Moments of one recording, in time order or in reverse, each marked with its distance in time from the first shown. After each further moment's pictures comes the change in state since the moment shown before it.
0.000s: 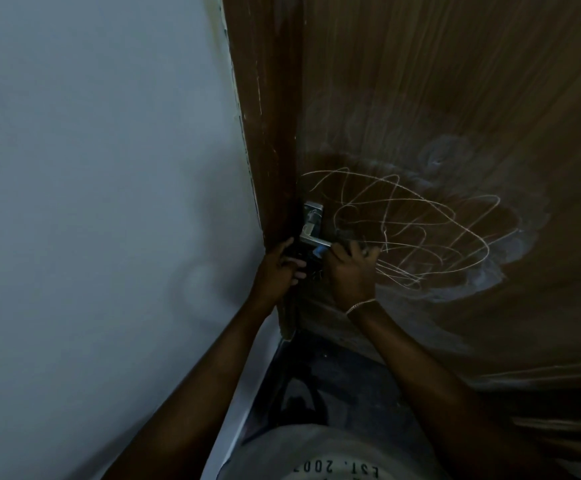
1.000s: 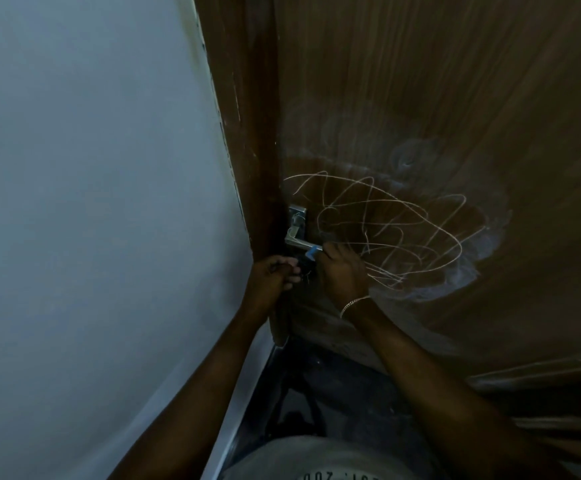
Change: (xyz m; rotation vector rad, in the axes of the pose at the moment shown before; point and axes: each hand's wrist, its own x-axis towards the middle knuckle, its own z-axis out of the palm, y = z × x) left_hand -0.024 -0.002 0.017 -0.049 0.045 0.068; right_hand -0.004 0.019 -0.014 0.139 -0.124 -0.012
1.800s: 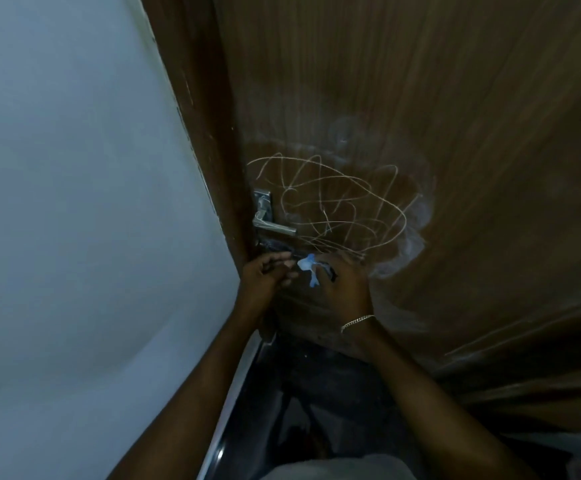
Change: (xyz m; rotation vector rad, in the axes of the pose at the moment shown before) left_hand -0.079 -0.005 0.055 -0.103 -0.035 0.108; right_hand -0.097 0.003 -0.077 0.518 0.147 0.346
